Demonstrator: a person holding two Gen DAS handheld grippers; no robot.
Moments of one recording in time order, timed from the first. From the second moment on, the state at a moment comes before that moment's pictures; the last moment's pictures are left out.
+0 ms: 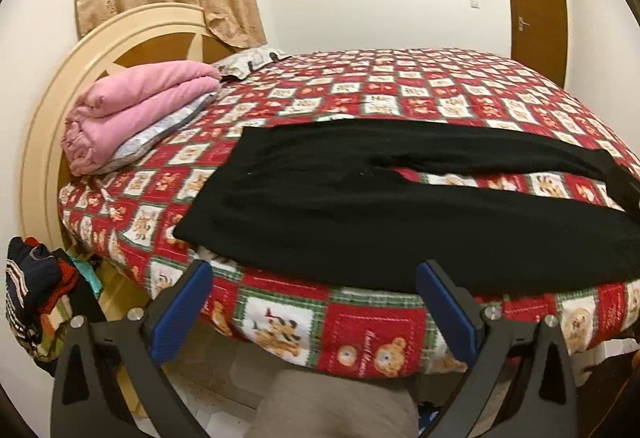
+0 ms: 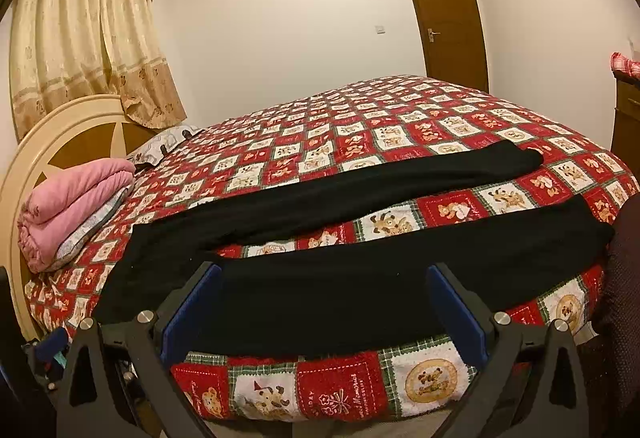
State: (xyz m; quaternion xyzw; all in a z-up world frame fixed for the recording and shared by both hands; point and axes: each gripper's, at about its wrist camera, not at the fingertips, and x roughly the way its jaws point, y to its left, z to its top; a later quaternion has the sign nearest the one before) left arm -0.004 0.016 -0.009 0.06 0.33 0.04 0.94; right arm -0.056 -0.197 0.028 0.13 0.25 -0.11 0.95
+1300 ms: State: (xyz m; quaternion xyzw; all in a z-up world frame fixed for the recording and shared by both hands) left arm -0.012 0.014 -0.004 0.08 0.30 0.04 0.95; right arm -0.057 -0.192 0.026 0.12 0.25 -0.11 0.96
